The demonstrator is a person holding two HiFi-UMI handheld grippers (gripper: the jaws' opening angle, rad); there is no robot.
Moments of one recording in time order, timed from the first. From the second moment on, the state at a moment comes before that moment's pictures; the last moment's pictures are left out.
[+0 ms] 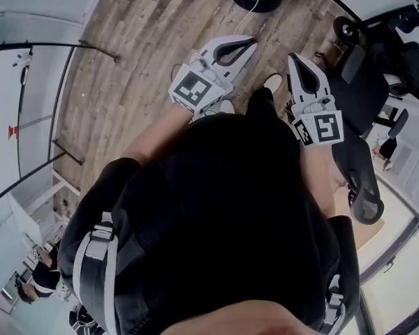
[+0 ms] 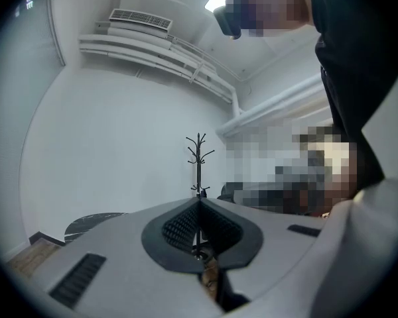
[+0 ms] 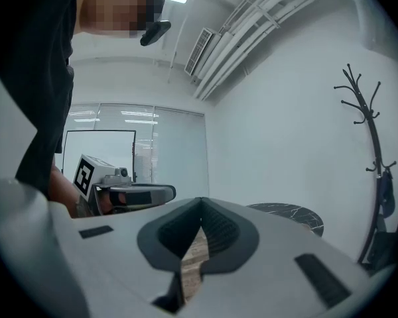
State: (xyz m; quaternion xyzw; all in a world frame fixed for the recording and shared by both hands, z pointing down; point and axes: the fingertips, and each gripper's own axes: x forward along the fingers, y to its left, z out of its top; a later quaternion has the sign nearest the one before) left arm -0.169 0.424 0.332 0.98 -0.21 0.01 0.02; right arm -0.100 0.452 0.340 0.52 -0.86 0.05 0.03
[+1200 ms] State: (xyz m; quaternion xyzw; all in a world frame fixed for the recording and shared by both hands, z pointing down) left arm 0.018 0.236 0.330 0.96 -0.28 0.06 0.02; right arm 0.092 0.243 0.348 0.45 -0.89 0.06 0.01
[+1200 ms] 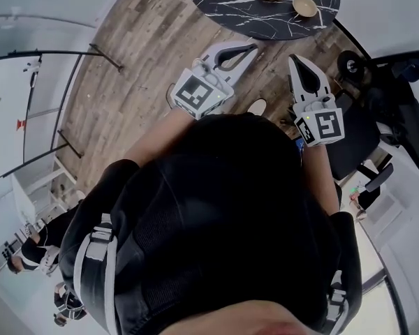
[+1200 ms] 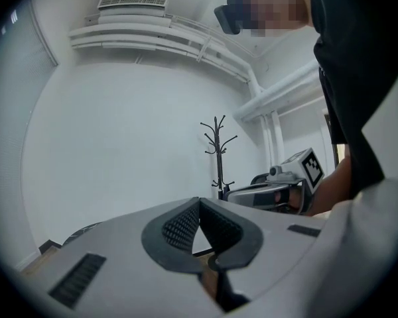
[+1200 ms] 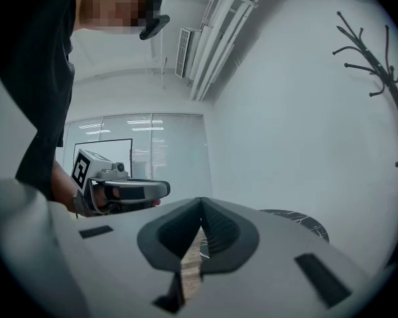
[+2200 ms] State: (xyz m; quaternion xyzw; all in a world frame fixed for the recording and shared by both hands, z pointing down) left arm 0.070 0.114 0.343 0.97 -0.24 0.05 0.02; right arm 0.151 0.135 0.379 0.49 -0.87 0.08 0.03
